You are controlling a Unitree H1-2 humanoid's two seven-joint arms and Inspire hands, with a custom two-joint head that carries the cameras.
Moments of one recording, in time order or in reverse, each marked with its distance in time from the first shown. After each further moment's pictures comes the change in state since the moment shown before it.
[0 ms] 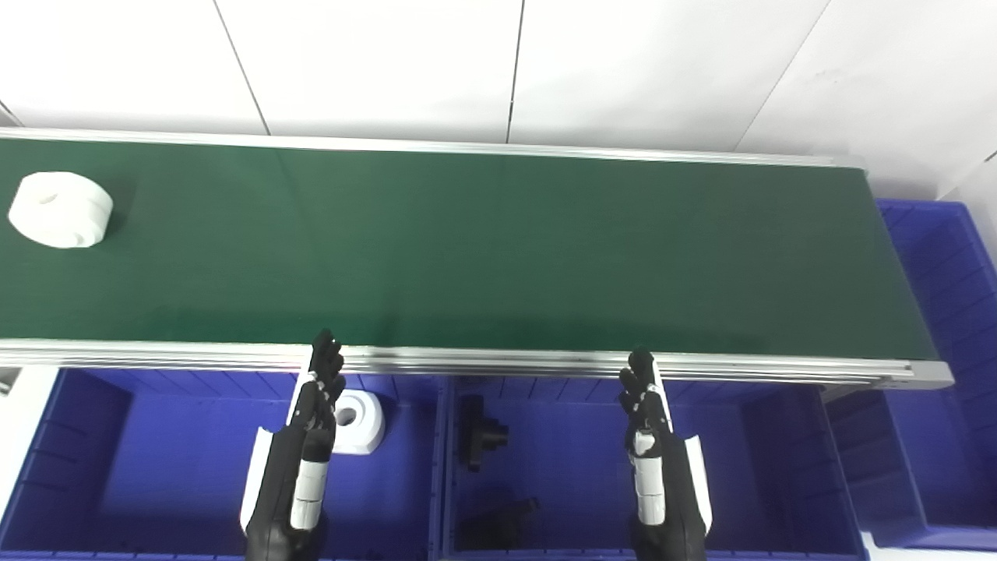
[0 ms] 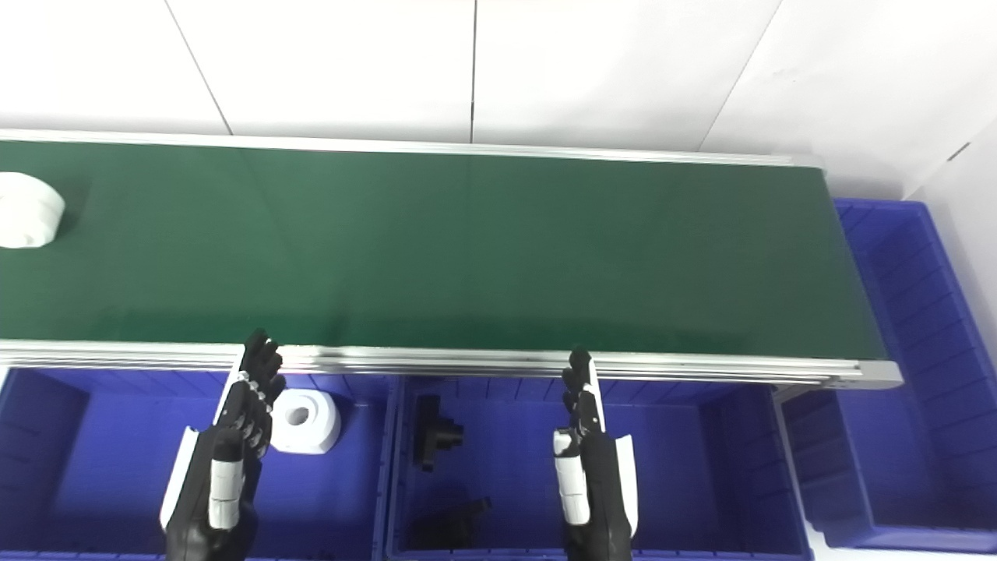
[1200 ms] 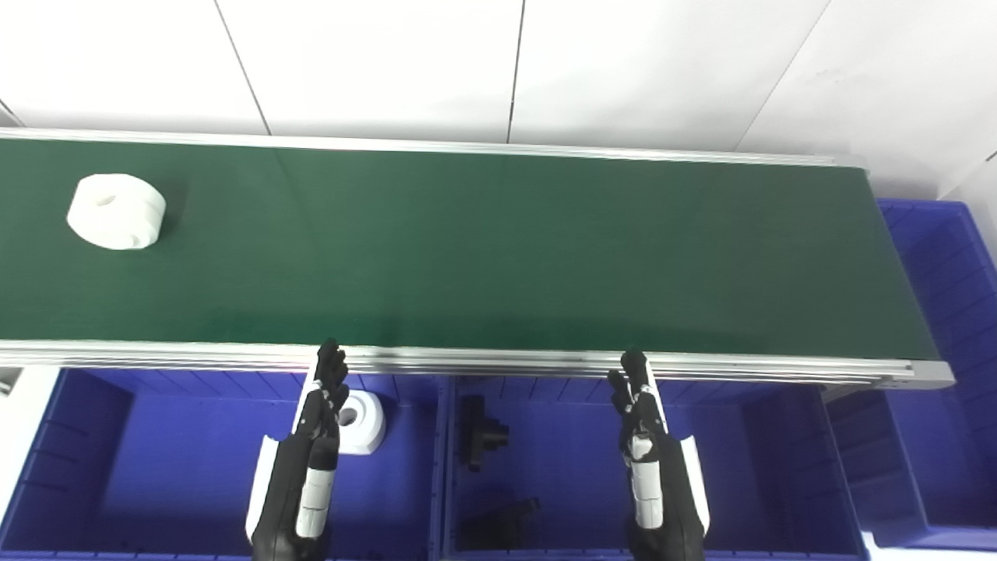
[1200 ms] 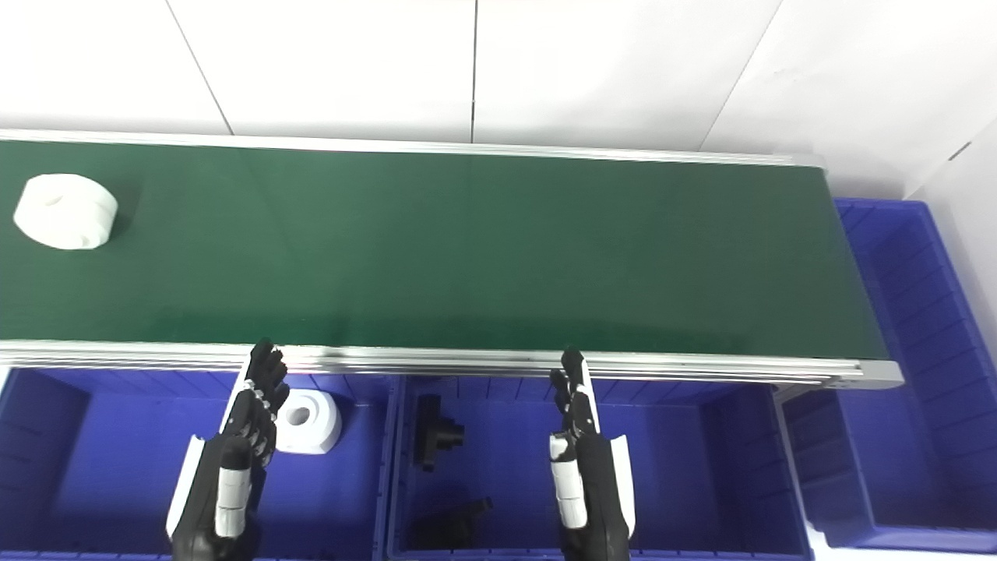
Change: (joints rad) left arm 0.013 -0.003 -0.004 0.022 0.011 -0.017 0.001; right arm 0.009 -0.005 0.003 -0.012 0.006 0.001 0.038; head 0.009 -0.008
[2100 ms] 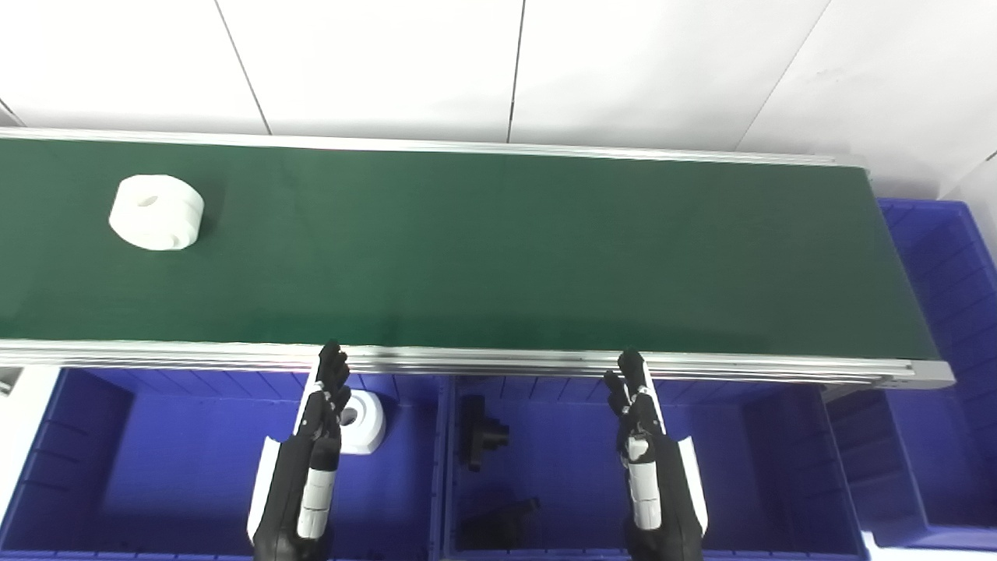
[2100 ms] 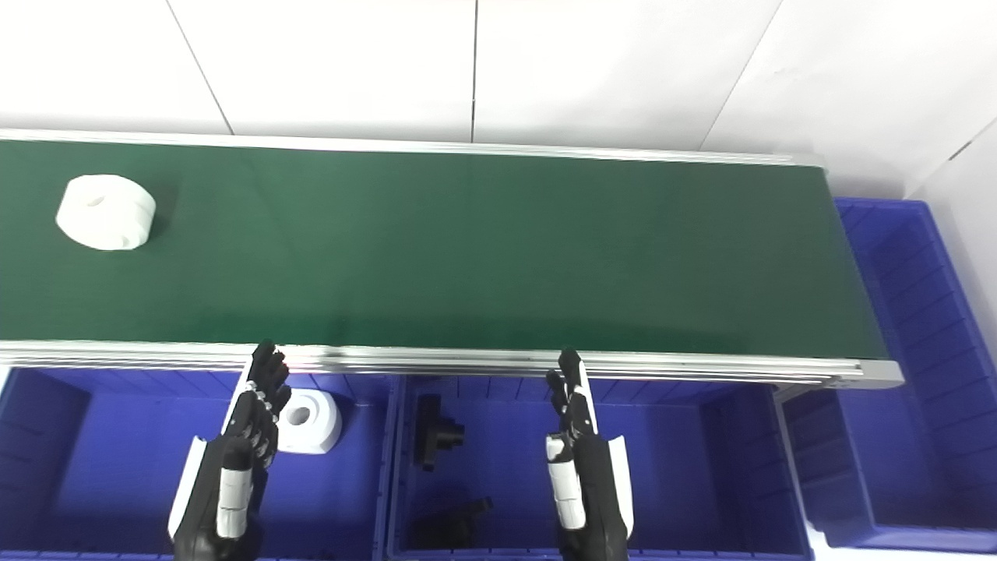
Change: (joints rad) left arm 0.000 0.000 -0.004 0.001 0.001 0.001 -0.001; right arm 0.000 -0.001 0.000 0.003 0.011 0.000 0.007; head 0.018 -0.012
